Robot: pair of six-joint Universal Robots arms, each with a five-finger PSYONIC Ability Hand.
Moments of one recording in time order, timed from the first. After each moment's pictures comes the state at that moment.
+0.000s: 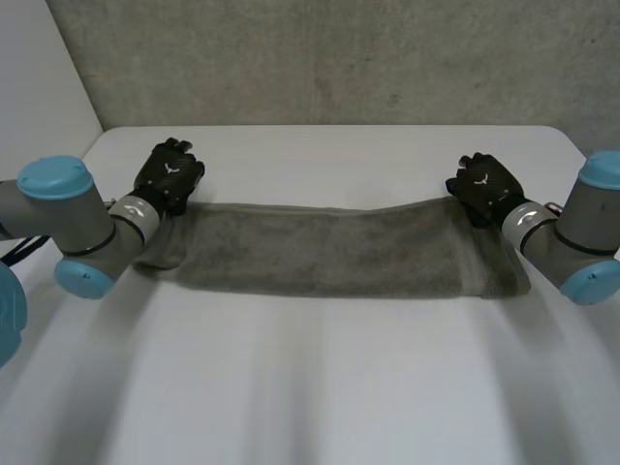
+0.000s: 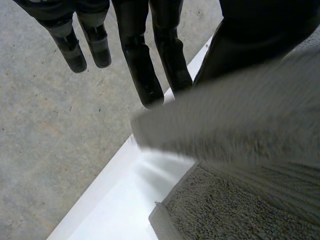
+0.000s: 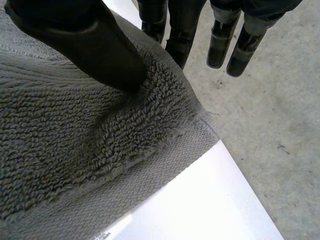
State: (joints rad) left arm 4.53 -2.53 -0.98 3.44 -1.21 3.70; right arm 1.70 -0.63 0.98 -0.16 1.13 2.43; left_hand 1.08 1.08 0.23 0.24 0.90; right_hand 1.33 1.33 0.23 0.25 1.19
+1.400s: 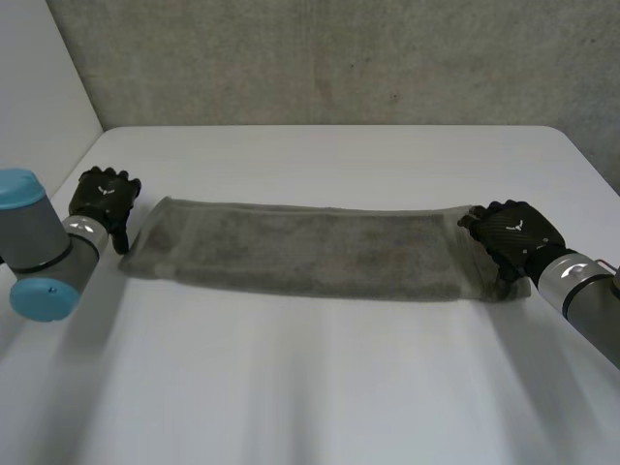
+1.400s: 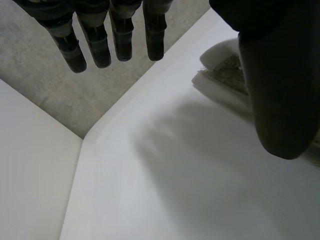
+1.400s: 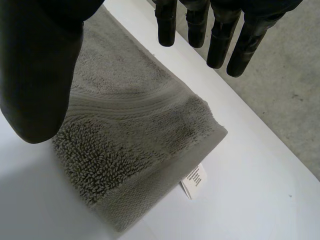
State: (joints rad) left arm 4.65 -2.38 -1.25 3.44 -1.44 3.69; right arm 1.65 -1.12 1.68 -0.22 1.19 2.53; left_hand 0.30 0.26 0.23 0.24 0.06; right_hand 0.23 0.25 0.23 0.25 0.06
